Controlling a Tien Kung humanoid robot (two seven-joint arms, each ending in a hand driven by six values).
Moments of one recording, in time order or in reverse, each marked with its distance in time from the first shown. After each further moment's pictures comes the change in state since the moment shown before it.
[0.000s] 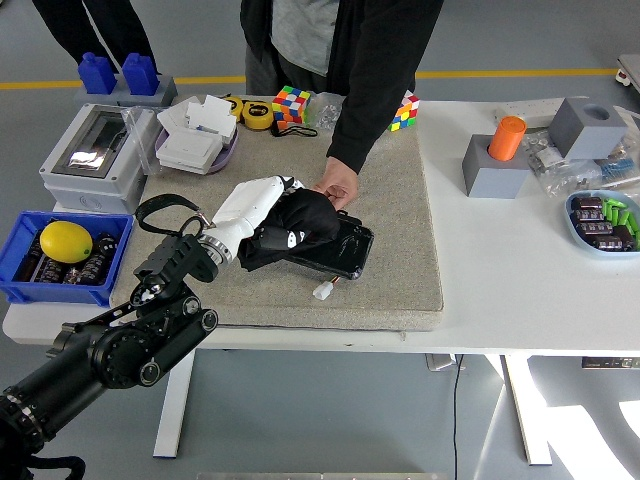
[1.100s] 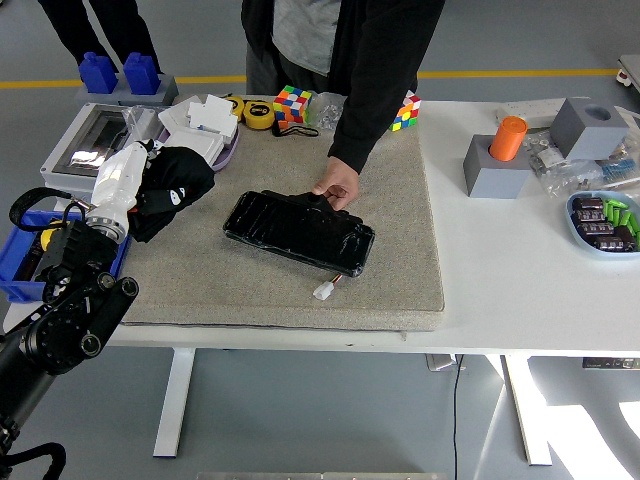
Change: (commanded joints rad) left arm 0.079 0.040 -0.400 0.101 0.078 0.084 -0.020; right arm -0.001 0.005 0.005 0.001 0.000 0.000 0.000
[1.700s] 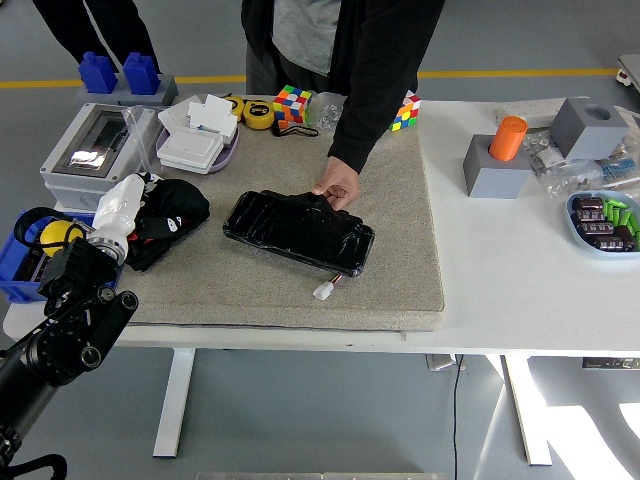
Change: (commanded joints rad) left arm 0.028 -0.006 -0.017 0.007 -0.010 -0.095 0.113; right arm -0.001 -0.001 -0.005 0.000 0.002 0.000 0.000
